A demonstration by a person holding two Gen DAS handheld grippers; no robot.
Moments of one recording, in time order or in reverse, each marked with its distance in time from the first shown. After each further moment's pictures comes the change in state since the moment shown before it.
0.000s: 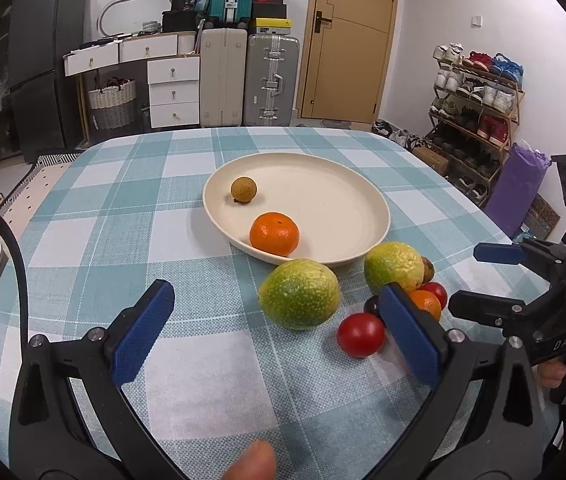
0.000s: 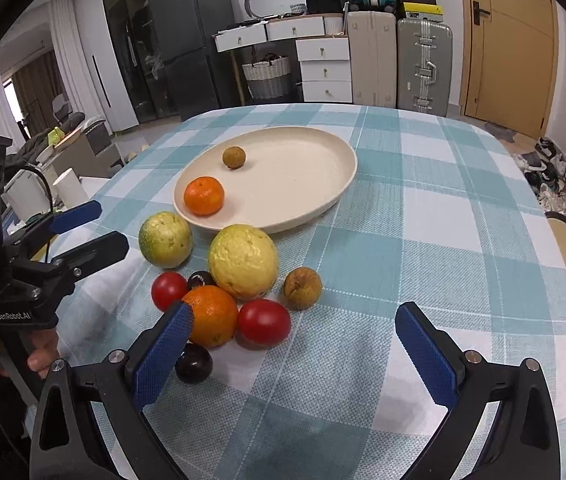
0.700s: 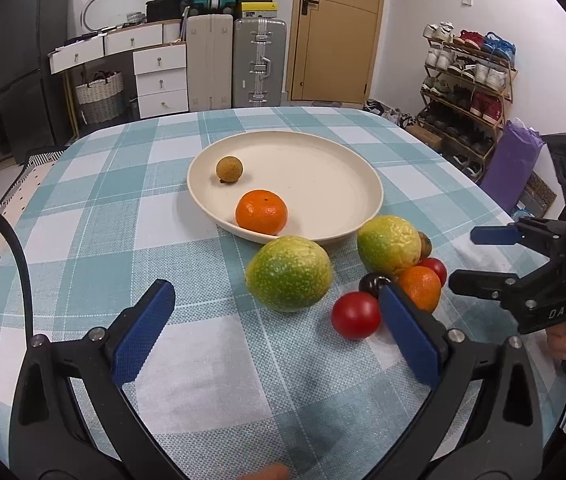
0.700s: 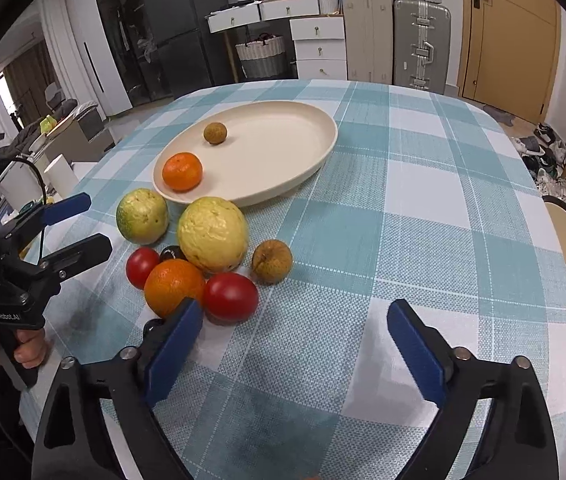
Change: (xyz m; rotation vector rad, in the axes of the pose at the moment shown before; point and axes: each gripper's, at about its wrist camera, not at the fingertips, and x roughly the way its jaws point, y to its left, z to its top) left arm 0.010 -0.006 -0.005 0.045 0.062 -0.026; right arm 0.008 -0.016 -0.006 -0.002 0.087 -0.016
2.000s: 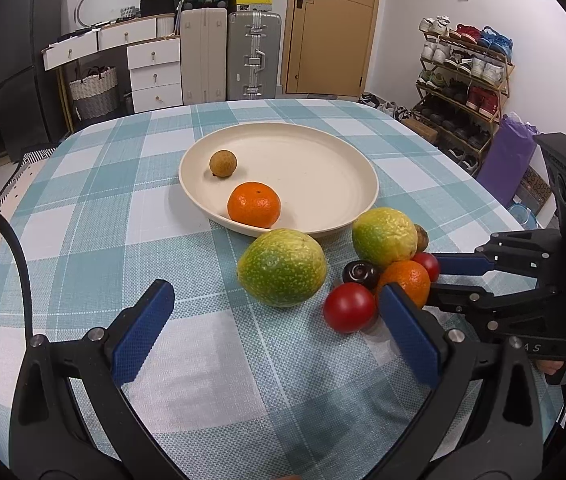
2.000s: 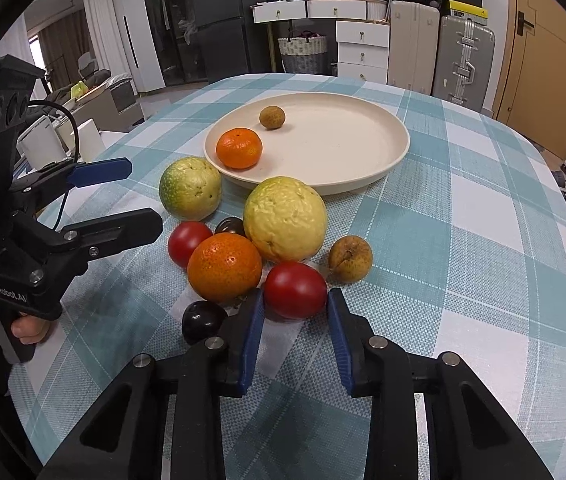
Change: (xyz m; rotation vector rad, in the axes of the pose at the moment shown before) left arm 0.005 0.000 -0.001 0.003 0.027 -0.017; right arm 0.015 0.042 -0.007 -0.138 -0.009 0.047
